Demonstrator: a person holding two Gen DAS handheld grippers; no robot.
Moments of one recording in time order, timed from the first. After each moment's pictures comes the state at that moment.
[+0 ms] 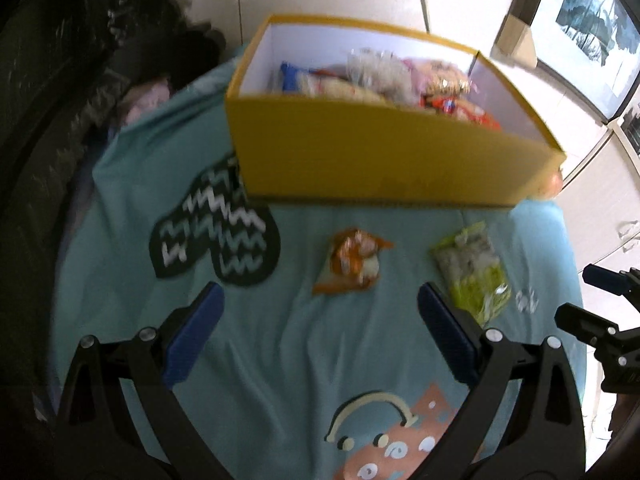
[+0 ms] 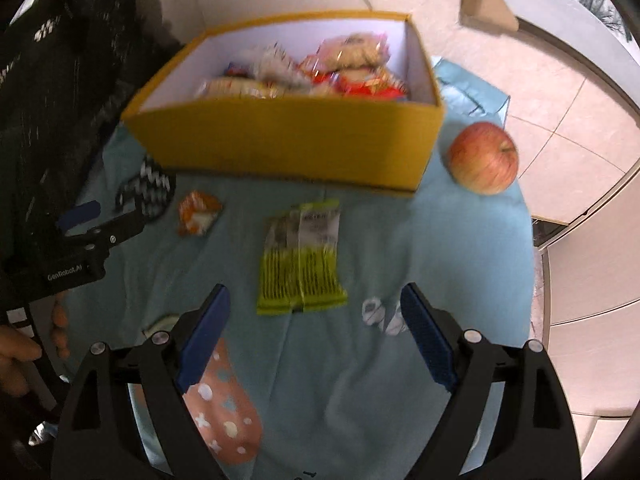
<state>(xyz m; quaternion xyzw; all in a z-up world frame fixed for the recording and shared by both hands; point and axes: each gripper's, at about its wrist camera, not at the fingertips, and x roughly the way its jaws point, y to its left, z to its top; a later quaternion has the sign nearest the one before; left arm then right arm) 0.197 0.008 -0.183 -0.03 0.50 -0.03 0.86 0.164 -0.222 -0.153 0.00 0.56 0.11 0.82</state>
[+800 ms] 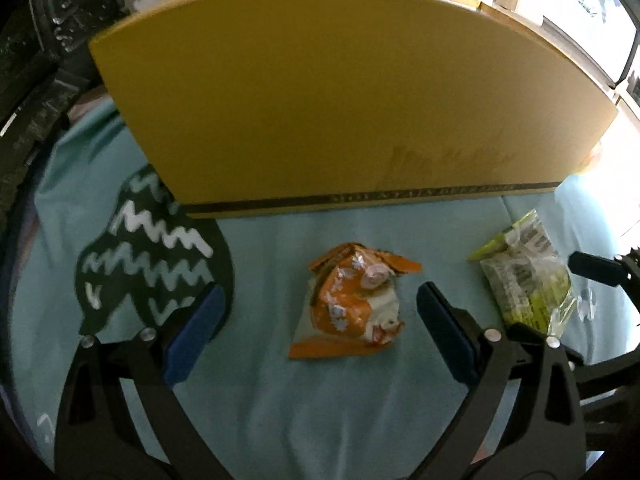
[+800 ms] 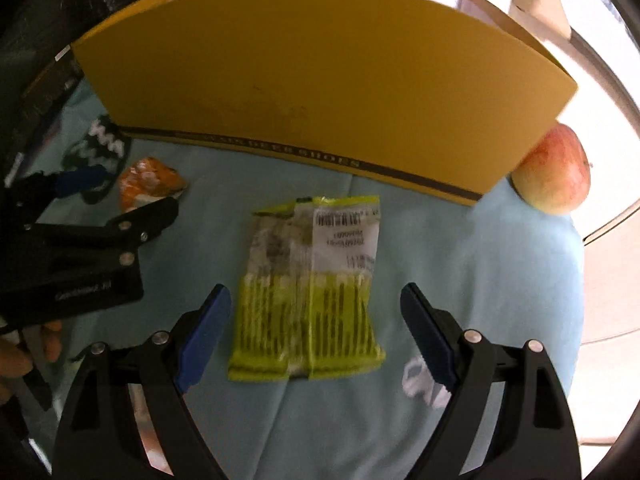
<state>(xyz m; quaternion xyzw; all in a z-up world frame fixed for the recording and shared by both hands) 0.246 -0.018 -0.259 0.02 0.50 -0.05 0.87 0.210 -0.169 -0.244 -0.08 0.56 0.10 0.82</state>
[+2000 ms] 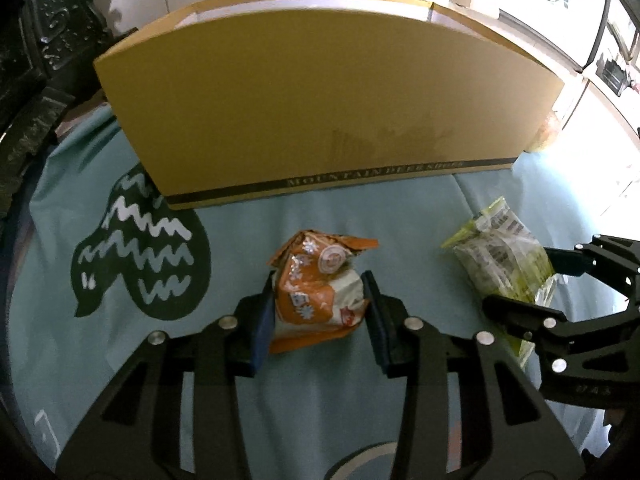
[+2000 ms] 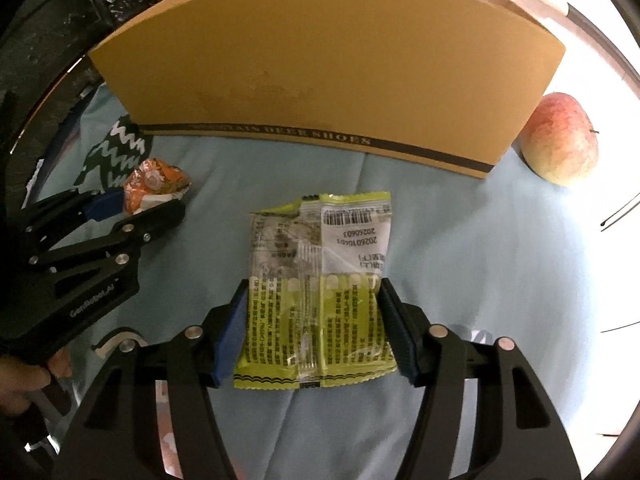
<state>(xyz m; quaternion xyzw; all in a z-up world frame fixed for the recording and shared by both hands) 0.206 -0.025 -0.242 0.03 0.47 -0.10 0.88 0.184 -0.186 -0.223 -0.02 0.55 0.13 0.82</state>
